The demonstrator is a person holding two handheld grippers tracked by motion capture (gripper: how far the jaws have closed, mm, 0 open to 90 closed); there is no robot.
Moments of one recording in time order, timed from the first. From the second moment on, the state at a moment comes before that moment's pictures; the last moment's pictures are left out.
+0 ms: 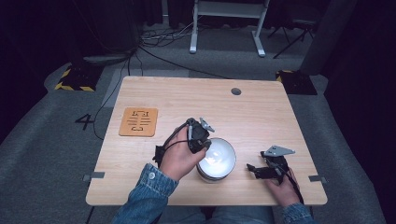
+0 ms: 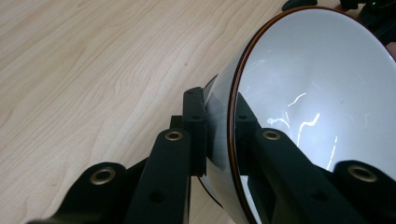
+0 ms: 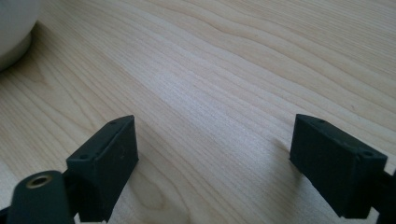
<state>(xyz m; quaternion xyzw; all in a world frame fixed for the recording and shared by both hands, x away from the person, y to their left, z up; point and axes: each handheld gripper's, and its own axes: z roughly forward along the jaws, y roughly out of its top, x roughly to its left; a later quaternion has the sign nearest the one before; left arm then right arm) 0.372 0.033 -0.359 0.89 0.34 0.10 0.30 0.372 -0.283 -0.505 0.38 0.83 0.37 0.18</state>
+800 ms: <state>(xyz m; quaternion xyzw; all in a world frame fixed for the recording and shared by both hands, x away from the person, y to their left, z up) 0.380 0.043 -0.340 0.87 0.36 0.09 0.32 0.372 -0.284 -0.505 0.38 0.83 0.36 0.18</state>
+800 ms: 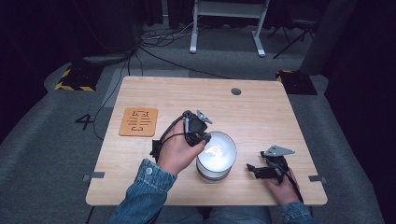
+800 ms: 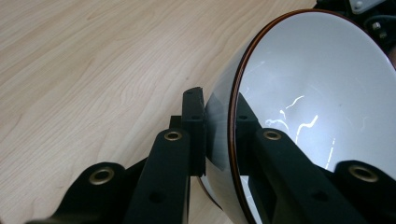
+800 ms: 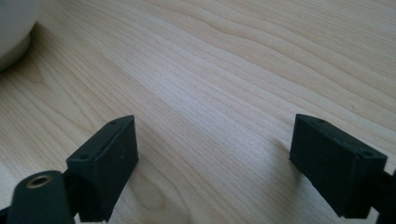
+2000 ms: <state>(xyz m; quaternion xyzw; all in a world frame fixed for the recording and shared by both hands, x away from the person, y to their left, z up) 0.458 0.112 -0.327 0.81 0.49 0.08 0.32 0.371 -0.281 -0.504 0.39 0.83 0.36 0.18</state>
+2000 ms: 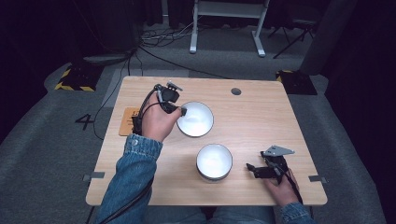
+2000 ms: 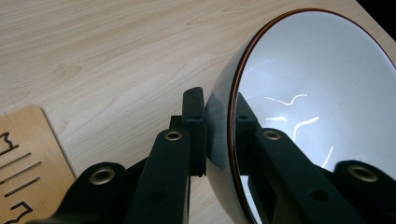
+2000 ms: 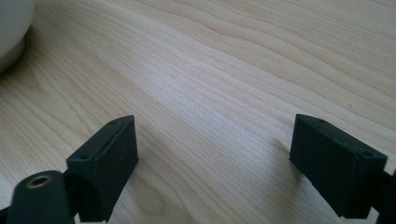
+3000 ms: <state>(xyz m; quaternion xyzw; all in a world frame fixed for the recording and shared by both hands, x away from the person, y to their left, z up) 0.502 0.180 -0.348 0.73 0.60 0.07 0.32 0.372 -0.281 -0.504 0.39 0.83 0.36 0.18</state>
